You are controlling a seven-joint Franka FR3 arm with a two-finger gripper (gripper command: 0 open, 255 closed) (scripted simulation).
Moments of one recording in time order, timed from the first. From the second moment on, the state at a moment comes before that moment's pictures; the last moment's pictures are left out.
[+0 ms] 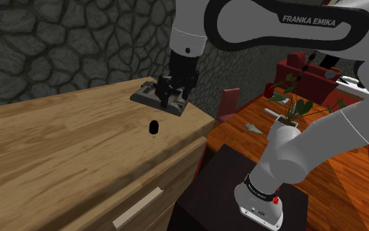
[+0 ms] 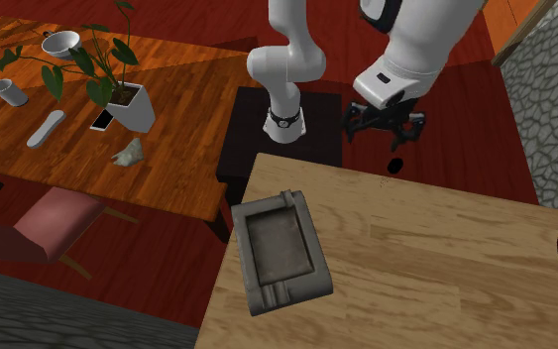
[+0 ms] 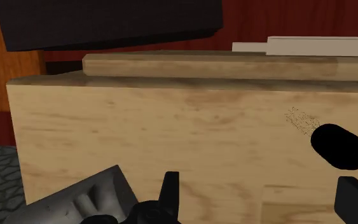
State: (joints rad) arm 0.12 -0.47 0.35 -2.13 0.12 1.72 0.52
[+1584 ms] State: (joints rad) arm 0.14 -0.28 0.48 -2.07 0.09 1.81 0.67
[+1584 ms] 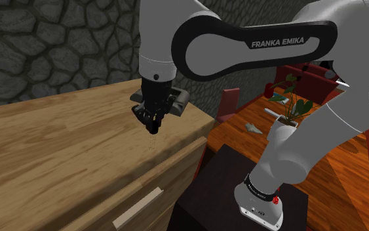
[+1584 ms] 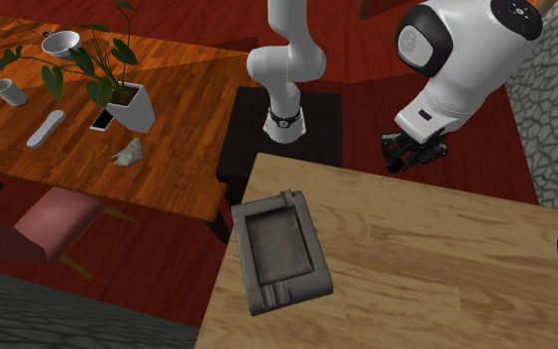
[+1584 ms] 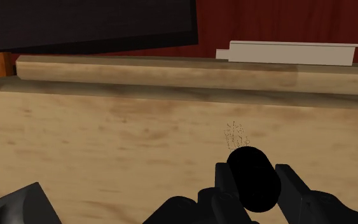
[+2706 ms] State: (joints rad) arm 0.13 -0.28 0.48 -1.95 0.09 1.69 0.67
